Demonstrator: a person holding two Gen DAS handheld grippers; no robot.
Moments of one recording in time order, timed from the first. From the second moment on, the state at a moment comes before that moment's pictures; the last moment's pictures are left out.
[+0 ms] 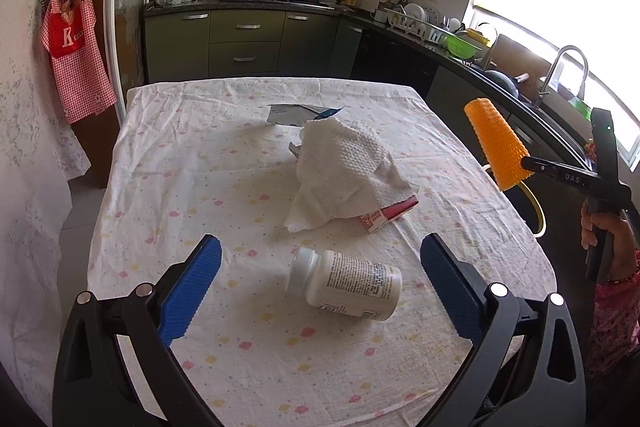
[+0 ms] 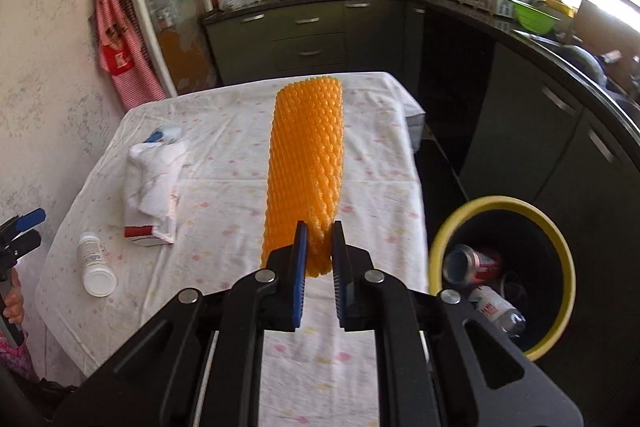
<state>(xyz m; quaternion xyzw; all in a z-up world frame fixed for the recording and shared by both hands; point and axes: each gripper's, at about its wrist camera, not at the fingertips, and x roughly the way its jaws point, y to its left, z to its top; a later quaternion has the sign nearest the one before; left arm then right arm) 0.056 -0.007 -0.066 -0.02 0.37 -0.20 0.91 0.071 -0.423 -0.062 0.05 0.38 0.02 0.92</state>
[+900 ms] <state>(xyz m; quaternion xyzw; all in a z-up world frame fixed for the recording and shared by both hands) 0.074 -0.063 -0.070 0.03 0.38 -0.22 0.90 0.033 -0.569 -0.150 0.15 0.41 -0.18 0.88</state>
